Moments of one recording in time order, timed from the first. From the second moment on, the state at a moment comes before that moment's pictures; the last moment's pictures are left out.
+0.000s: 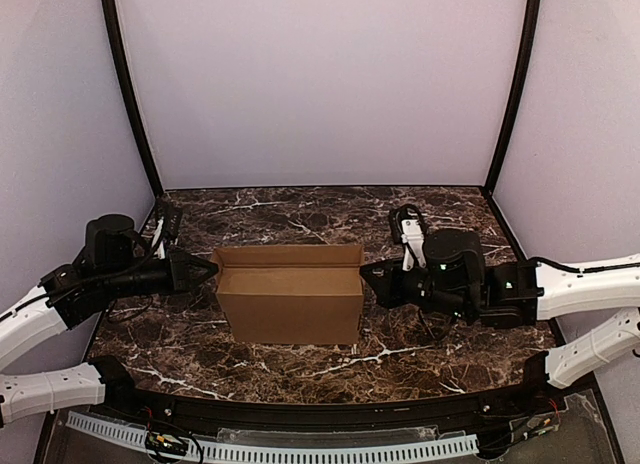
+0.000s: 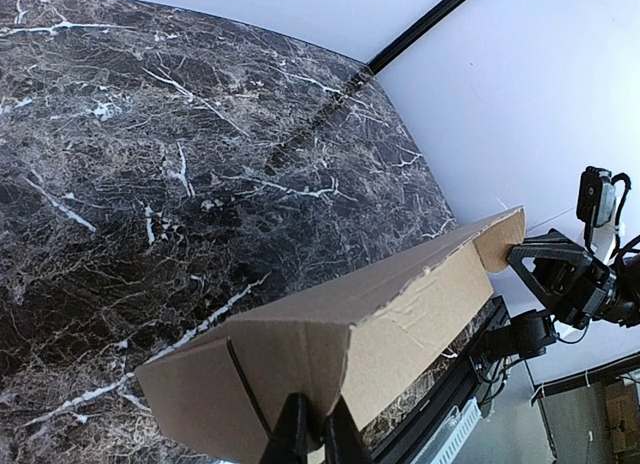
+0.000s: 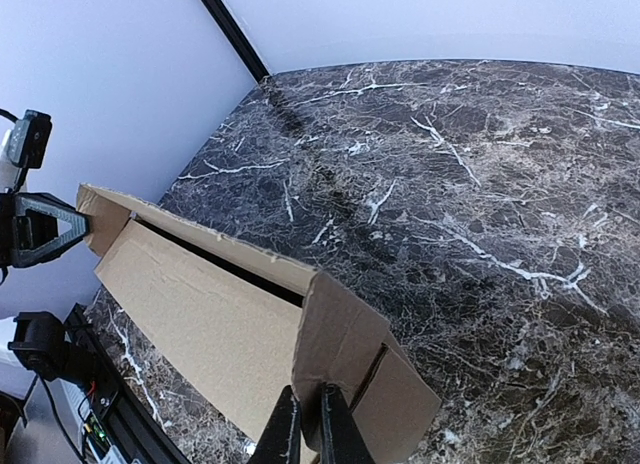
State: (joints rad) left arm -0.61 0.71 0.62 -0.36 0.28 -0.66; right arm 1.20 1.18 0.78 -0.01 0.37 0.64
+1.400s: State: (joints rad) left arm -0.64 0.71 0.62 -0.36 0.24 -0.68; right arm 1.27 1.19 0.77 -0.01 0.51 0.70
